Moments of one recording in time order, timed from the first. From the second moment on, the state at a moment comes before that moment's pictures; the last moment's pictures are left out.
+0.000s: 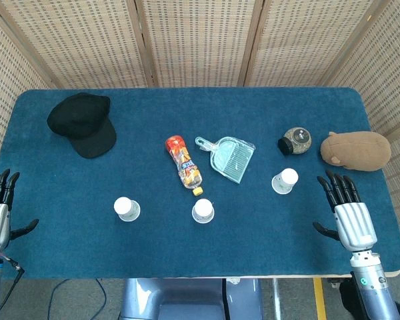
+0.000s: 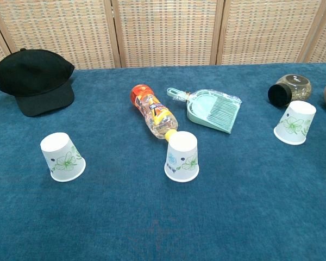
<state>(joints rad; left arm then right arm) -0.11 -1.23 -0.12 -1.65 1.40 1.53 0.22 0.20 -1.25 0.09 -1.57 -1.57 1.48 -0.04</state>
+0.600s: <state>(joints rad) -0.11 -1.23 -0.12 -1.64 1.40 1.52 0.21 0.20 -1.26 0.10 -1.56 -1.57 1.50 -0.02</state>
